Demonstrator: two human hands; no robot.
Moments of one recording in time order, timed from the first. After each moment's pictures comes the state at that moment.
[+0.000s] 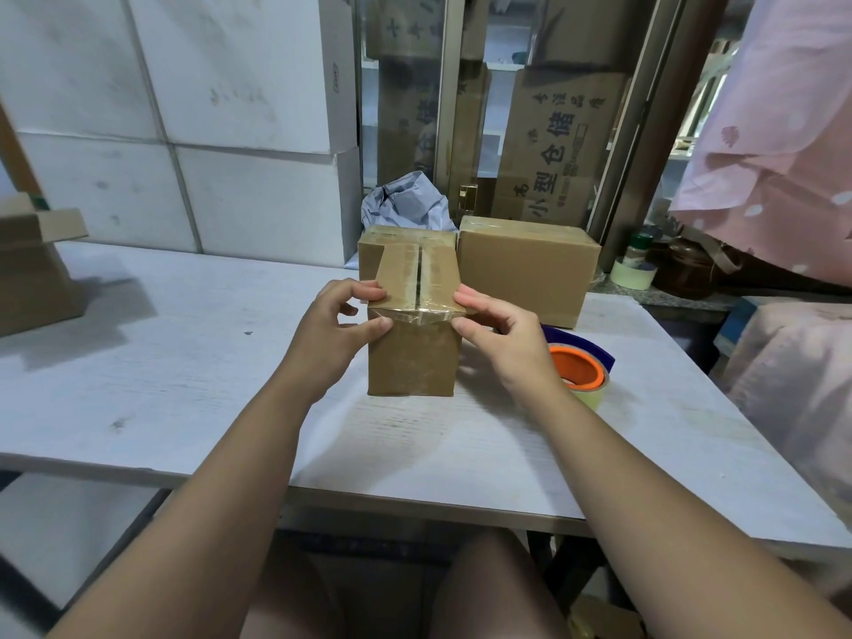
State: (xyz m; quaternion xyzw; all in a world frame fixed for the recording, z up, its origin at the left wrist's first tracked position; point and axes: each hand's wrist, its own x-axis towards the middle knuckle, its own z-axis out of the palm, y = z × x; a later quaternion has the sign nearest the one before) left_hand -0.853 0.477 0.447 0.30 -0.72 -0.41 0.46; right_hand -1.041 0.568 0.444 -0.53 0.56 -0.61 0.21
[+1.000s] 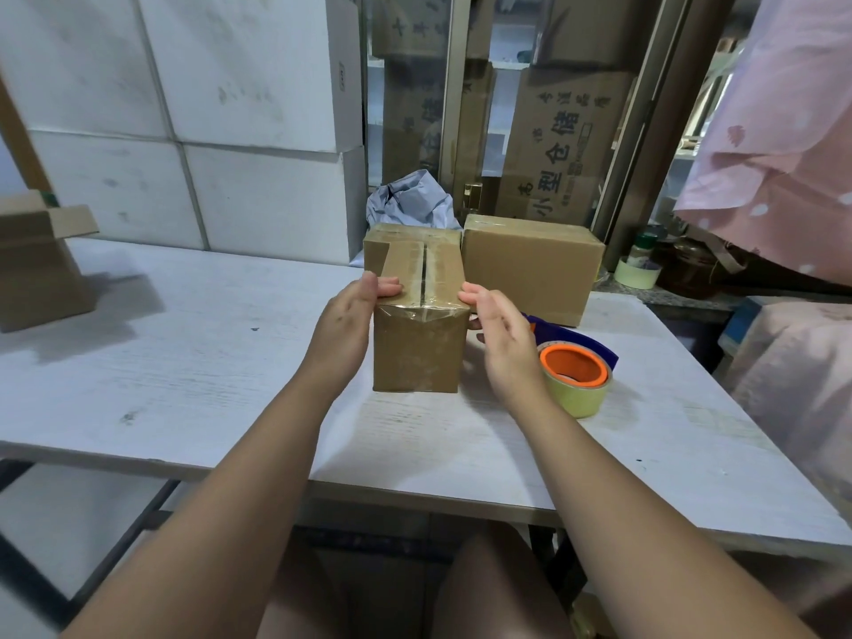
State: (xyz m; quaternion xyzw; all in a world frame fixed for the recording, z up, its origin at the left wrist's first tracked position) left_hand -0.864 0.486 0.449 0.28 -0.70 -0.45 0.48; right_hand -1.029 0.562 0.431 -0.51 0.56 -0.64 0.15
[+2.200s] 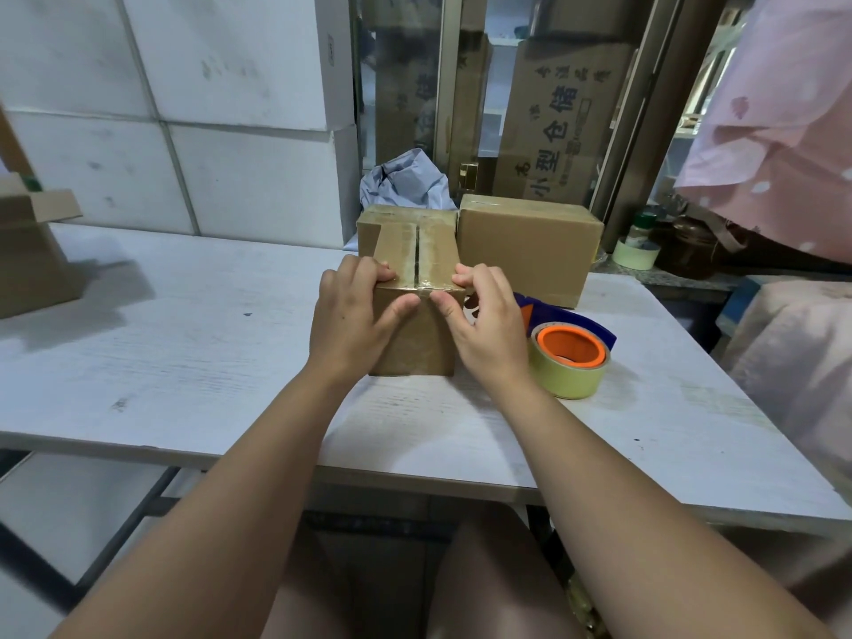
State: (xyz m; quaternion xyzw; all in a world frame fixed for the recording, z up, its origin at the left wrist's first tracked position) left_hand -0.876 0.481 0.433 0.35 -0.81 -0.12 0.47; right_hand -1.023 0.551 0.425 -0.58 0.60 -0.54 -0.09
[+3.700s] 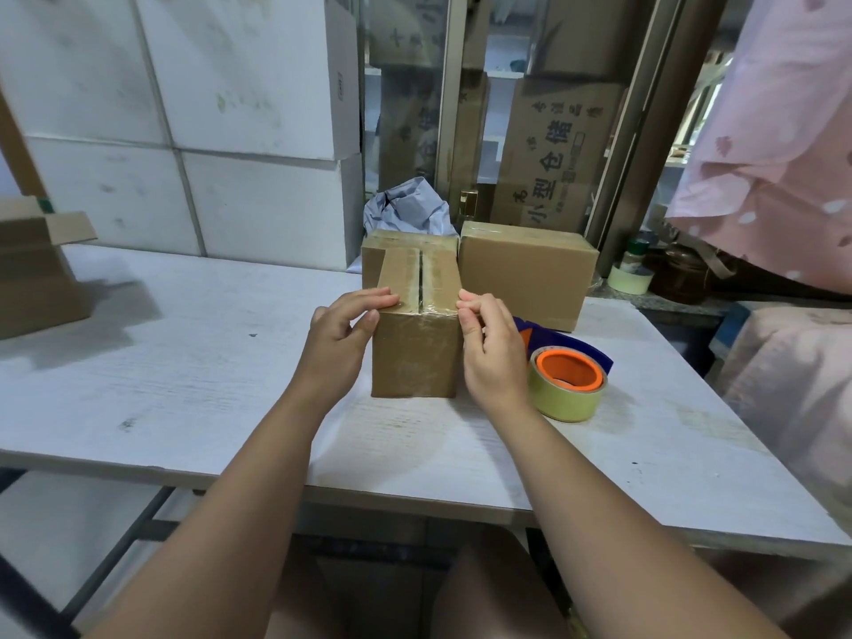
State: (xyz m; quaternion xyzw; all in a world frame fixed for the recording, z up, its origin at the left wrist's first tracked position) left_hand -0.855 0.473 0.432 0.26 -0.76 -0.33 0.49; right_hand -1.018 0.556 0.424 -0.55 0.61 -0.57 -0.05
